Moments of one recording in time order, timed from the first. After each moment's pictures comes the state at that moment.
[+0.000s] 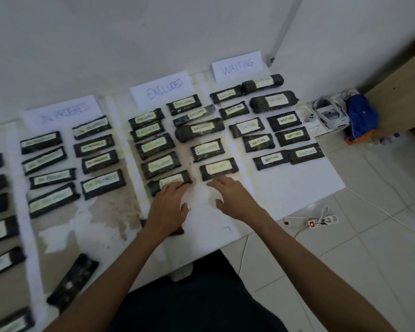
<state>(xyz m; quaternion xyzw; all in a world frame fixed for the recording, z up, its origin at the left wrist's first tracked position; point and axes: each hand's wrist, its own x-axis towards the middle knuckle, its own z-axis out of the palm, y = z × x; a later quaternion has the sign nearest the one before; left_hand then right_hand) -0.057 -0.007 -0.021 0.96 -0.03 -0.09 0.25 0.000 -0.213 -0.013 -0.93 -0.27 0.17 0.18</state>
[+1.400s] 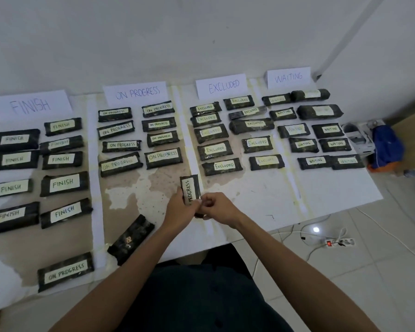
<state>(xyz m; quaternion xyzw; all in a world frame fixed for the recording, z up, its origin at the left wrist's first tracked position) -0.152 0.079 -0.029 0.77 0.28 -0.11 0.56 -0.102 -0.052 -0.017 -0.76 -0.06 0.42 0.49</state>
